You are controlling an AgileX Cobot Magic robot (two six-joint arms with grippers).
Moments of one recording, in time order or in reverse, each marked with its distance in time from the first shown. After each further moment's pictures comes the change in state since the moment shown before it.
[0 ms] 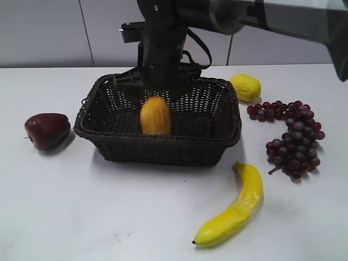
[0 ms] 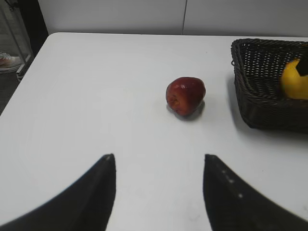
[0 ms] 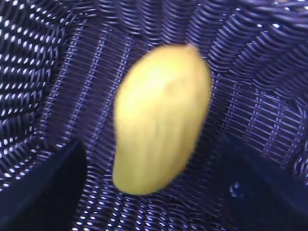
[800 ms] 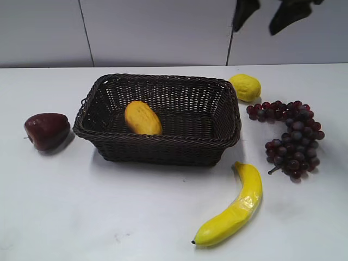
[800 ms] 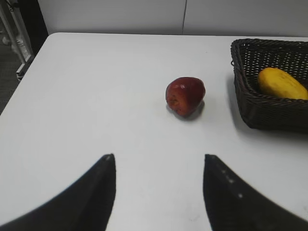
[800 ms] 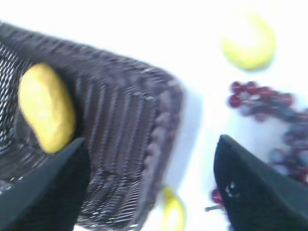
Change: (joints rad) left arm 0.000 0.000 0.000 0.000 0.000 0.000; right arm -0.468 -0.293 -0.006 0.248 0.207 -0.311
